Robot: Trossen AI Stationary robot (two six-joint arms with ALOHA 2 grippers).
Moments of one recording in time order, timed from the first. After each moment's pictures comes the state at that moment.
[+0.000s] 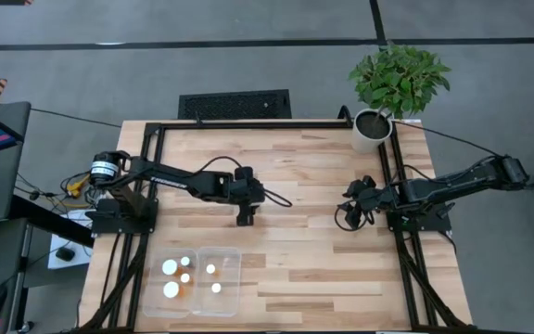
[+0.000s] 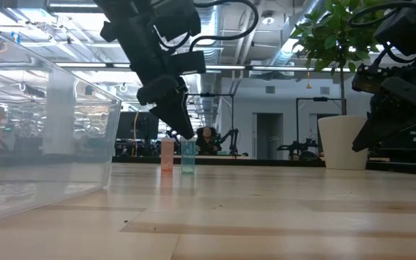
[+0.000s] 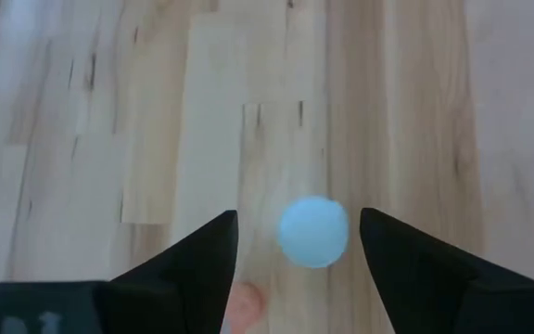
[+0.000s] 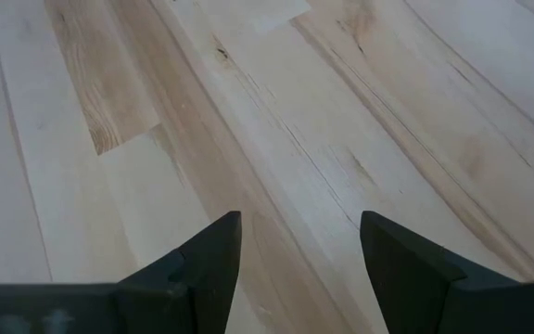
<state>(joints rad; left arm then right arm) 0.01 1.70 1.05 -0.34 -0.21 0.10 0.12 0.74 0.24 -0.34 0.36 0.55</state>
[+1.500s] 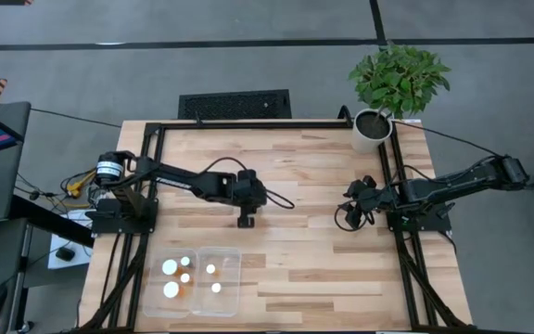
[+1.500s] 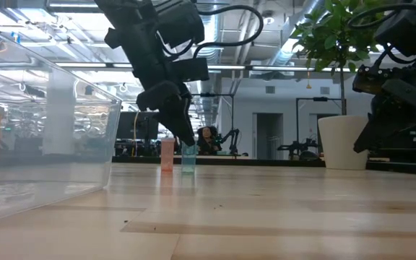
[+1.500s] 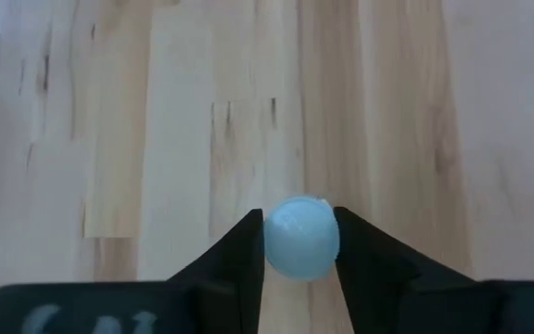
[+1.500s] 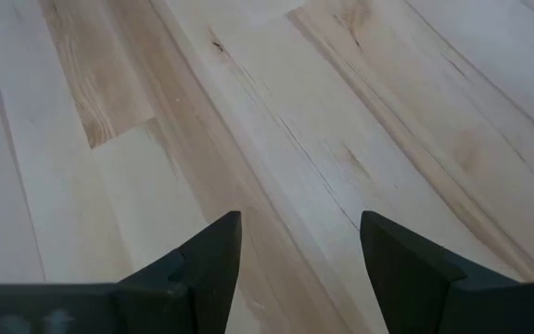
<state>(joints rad) 0.02 1.75 1.06 -0.33 -0.15 0.12 0.12 0.74 0.24 -0.36 0.36 0.55</state>
